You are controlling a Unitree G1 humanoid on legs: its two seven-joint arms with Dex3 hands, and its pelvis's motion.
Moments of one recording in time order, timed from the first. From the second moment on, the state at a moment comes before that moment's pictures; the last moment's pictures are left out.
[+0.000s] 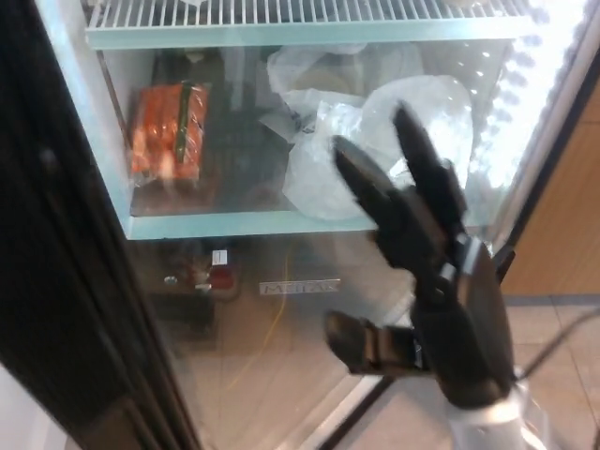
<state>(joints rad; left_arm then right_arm) -0.09 0.53 -0.03 1.23 0.15 -0.32 -0.12 -0.12 -0.04 0.29 -0.12 -0.76 -0.66 -0.35</state>
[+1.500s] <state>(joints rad) -0.07 0.56 -0.05 1.23 0.16 -0.34 -0.13 -0.42 -0.33 0.46 0.28 -0.90 -0.46 -0.46</state>
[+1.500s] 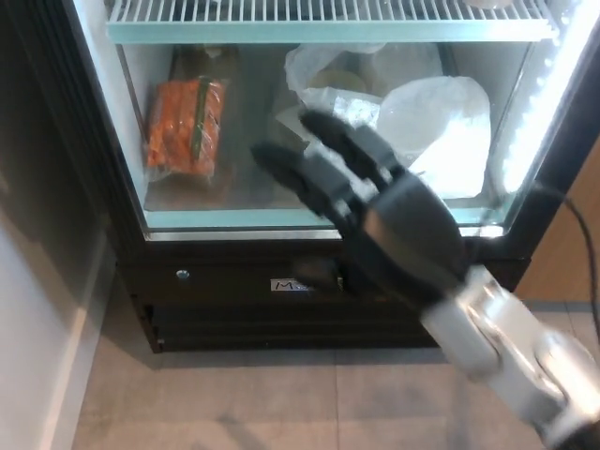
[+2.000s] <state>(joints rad) -0.07 0.57 -0.07 1.23 0.17 -0.34 -0.13 -0.15 -0.44 0.36 0.57 -0.83 -0.56 -0.55</state>
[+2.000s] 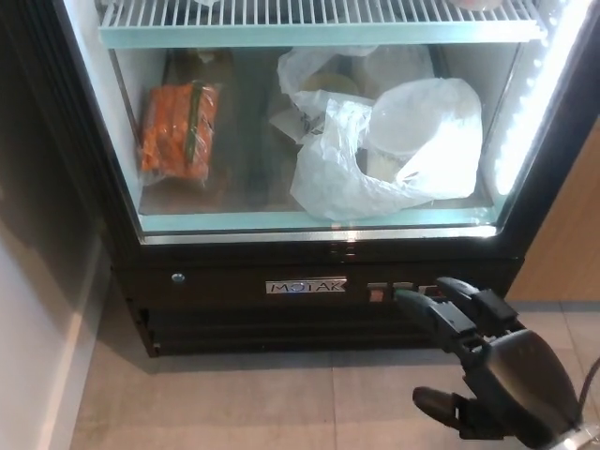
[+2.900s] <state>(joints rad) -0.07 0.57 -0.06 1.24 0.18 -0.34 -0.13 -0.19 -0.33 0.00 1.30 -0.48 -0.50 -0.24</state>
